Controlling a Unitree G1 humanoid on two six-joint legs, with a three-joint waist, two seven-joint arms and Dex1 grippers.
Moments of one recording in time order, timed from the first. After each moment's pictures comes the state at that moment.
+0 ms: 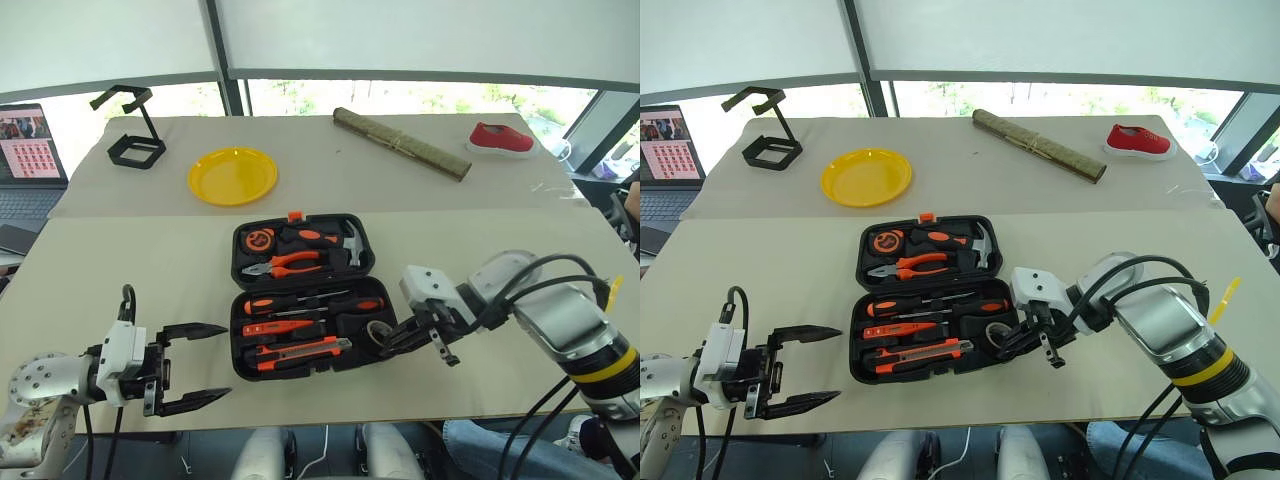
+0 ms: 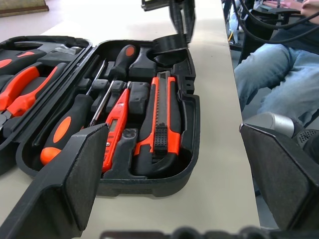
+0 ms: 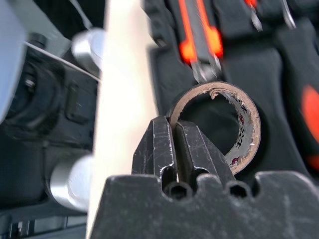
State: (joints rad) left arm 0.24 0.75 0.30 -0.22 -0.59 -0.02 -1.45; right arm -0.56 -0.92 0.41 -0.30 0.31 0.70 1.41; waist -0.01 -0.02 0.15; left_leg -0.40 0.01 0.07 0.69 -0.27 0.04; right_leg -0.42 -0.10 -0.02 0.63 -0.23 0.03
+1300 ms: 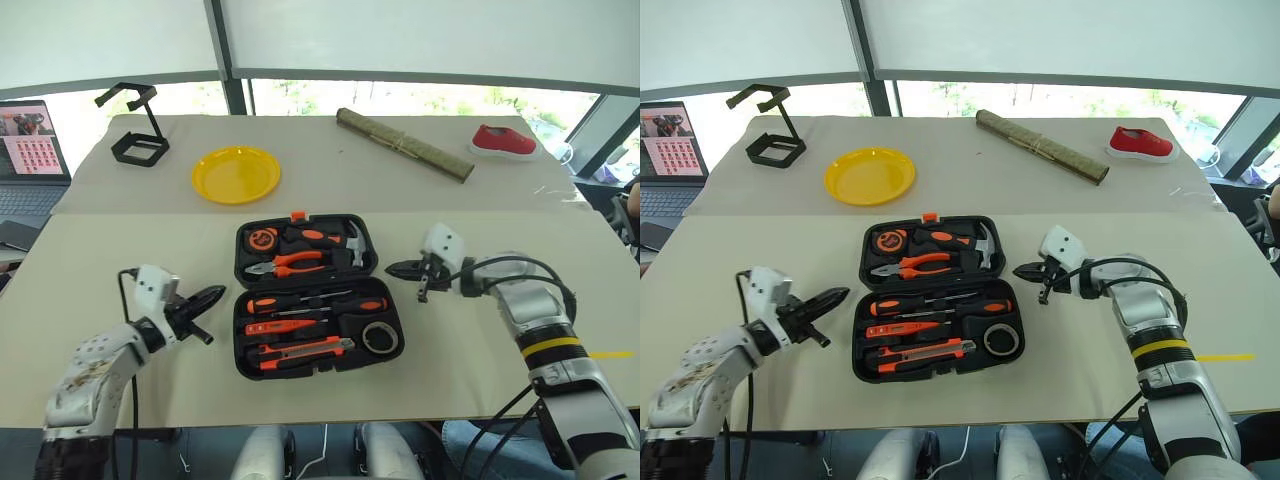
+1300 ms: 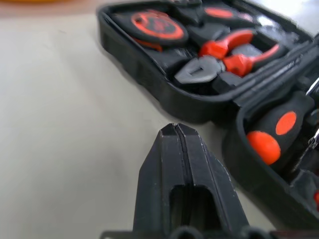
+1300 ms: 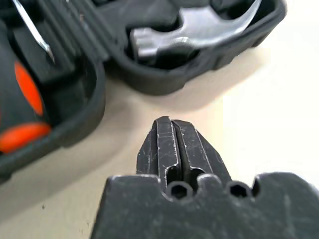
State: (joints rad) left arm -0.03 0.58 0.19 -0.12 -0.50 0.46 -0.73; right arm -0.61 -0.59 0.19 0.46 0.09 0.05 1.07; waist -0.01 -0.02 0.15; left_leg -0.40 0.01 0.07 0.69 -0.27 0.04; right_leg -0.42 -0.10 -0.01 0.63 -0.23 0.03
